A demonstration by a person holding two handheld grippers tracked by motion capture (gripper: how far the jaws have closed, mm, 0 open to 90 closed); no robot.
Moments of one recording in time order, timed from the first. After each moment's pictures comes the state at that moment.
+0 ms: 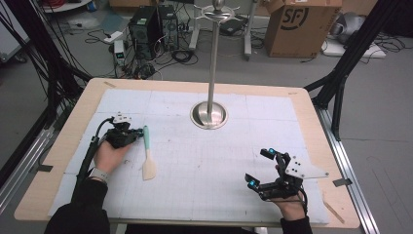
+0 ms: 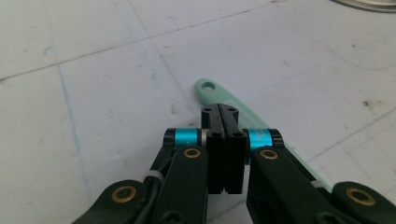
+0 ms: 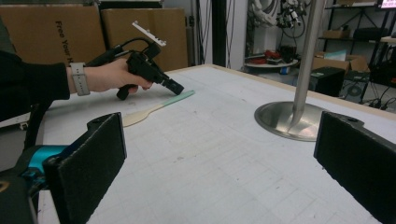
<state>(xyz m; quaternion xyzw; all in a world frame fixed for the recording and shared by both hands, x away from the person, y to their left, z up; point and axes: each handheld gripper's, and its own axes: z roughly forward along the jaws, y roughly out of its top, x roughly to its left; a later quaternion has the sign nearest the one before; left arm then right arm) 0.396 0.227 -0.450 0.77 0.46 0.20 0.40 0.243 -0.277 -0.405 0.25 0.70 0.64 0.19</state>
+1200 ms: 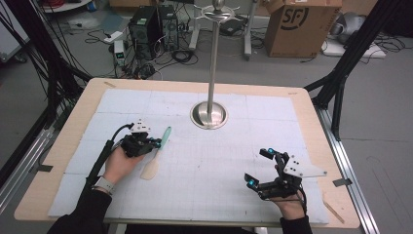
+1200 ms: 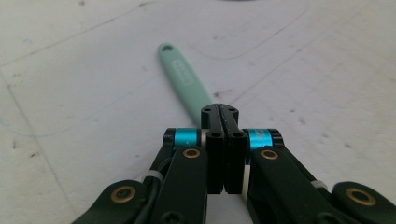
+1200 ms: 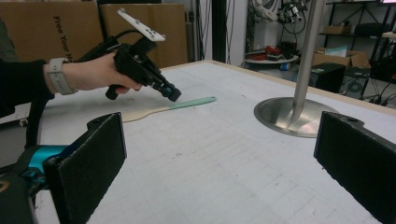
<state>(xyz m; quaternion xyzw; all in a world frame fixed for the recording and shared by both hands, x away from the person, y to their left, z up) 0.358 0.176 -0.431 0.82 0.36 0.15 0.42 0.246 -0.276 -0.407 0.25 0.71 0.63 0.18</state>
